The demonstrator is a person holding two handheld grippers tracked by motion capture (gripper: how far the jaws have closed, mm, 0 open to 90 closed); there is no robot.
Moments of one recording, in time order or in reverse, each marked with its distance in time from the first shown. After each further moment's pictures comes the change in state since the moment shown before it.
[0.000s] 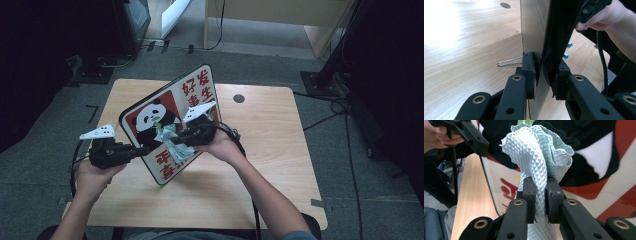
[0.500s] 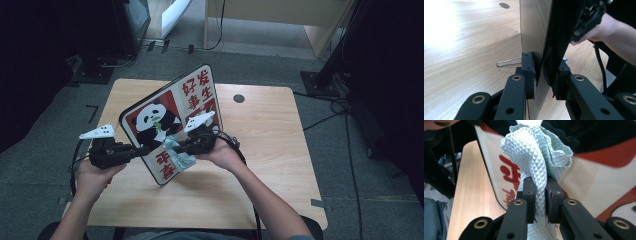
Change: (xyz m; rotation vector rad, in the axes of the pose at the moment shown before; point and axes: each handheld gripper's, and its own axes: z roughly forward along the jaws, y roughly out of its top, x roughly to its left) left arm 0.002 0.000 0.000 0.000 -0.009 -0.001; right arm 0.003 -0.027 0.015 0.043 0.011 0.017
